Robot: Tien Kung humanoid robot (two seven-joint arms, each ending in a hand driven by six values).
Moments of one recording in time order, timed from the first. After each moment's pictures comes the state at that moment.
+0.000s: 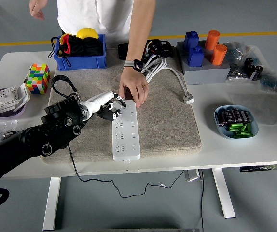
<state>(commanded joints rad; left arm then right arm) -0.85 0.15 -0.43 -0.74 1.36 0.01 0.14 0.10 -0.24 1.13 0.18 -0.57 -0.10 -0.18</state>
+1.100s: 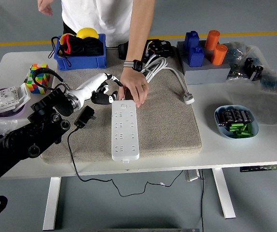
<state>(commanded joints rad) -0.69 0.21 -0.84 -0.96 1.56 0.06 0.08 0.09 -0.23 1.16 0.18 -0.58 -0.10 -0.17</state>
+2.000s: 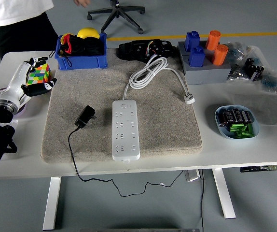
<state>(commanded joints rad) -0.37 0.22 -1.44 -1.08 1.71 0.10 0.01 0.09 -0.23 1.17 0.18 -0.59 -0.09 -0.17</state>
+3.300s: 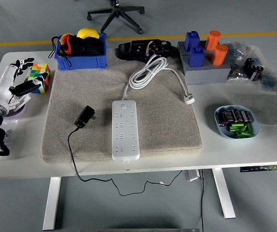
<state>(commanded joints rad) -0.34 0.22 -1.50 -1.10 1.72 0.07 0.02 0.09 -0.22 1.21 0.18 -0.61 -0.10 -0.17</state>
